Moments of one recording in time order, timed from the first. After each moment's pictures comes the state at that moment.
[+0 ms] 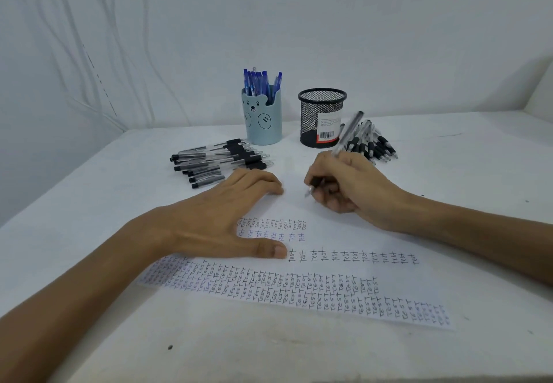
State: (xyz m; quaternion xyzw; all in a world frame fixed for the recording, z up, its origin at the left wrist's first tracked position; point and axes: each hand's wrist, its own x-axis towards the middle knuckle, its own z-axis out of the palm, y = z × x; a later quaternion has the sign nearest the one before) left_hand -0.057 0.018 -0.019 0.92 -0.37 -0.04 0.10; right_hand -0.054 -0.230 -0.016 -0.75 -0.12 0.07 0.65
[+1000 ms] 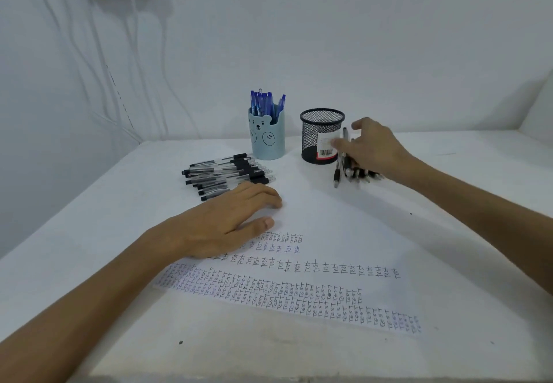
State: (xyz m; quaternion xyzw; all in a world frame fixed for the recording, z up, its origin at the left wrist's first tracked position) left_hand -0.055 0.023 -0.019 0.91 -0.39 0.00 0.14; right_hand 0.024 -0.284 0.025 -0.91 -0.03 -0.11 0.39
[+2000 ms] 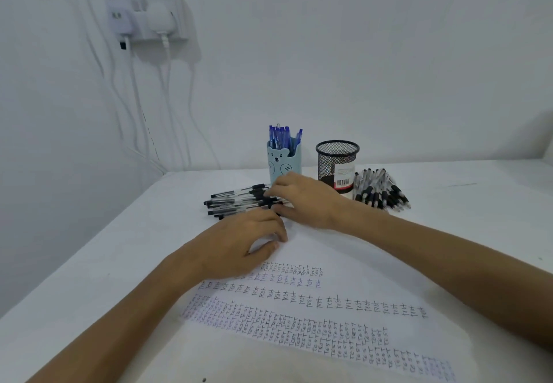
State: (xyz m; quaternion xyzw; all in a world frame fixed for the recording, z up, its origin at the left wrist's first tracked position) left_hand -0.041 0.036 -0.017 0.90 -0.40 0.10 0.12; right_hand 0.034 -0.173 -0.001 -0.90 -0.39 -0.17 0.07
